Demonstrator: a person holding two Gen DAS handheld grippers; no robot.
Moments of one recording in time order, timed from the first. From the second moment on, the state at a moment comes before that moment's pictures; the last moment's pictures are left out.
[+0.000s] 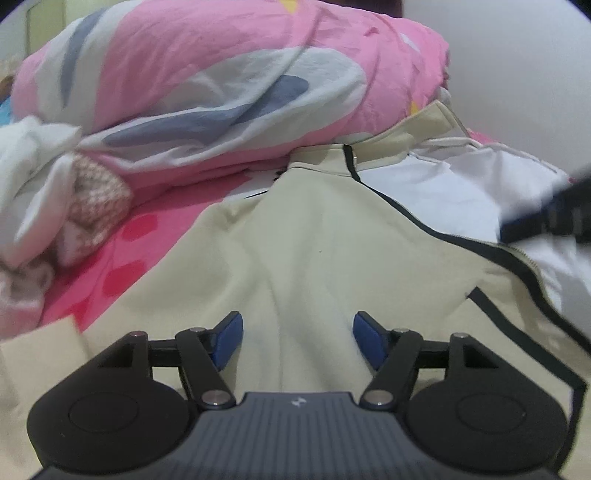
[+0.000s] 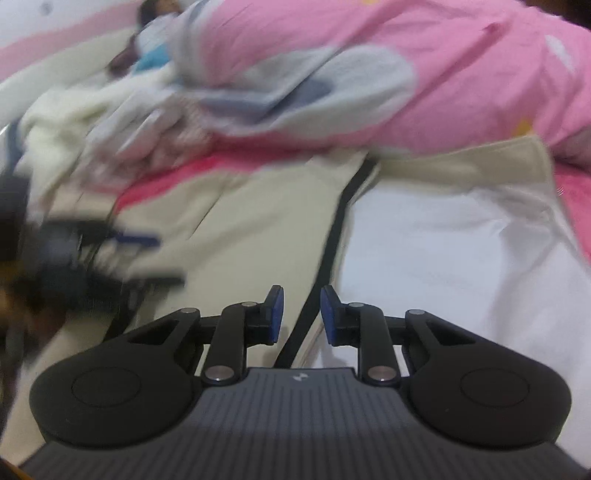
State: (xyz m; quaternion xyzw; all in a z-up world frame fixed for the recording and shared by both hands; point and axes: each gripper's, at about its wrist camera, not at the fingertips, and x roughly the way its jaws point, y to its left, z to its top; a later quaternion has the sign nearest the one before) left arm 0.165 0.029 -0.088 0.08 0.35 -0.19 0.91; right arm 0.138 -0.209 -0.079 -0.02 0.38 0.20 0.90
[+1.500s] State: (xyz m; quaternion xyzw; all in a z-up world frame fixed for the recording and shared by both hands) left arm -0.065 0.084 -0.083 -0.18 0.49 -0.27 0.81; right arm -0.119 -0.306 -0.096 0.30 0.35 0.16 0.87
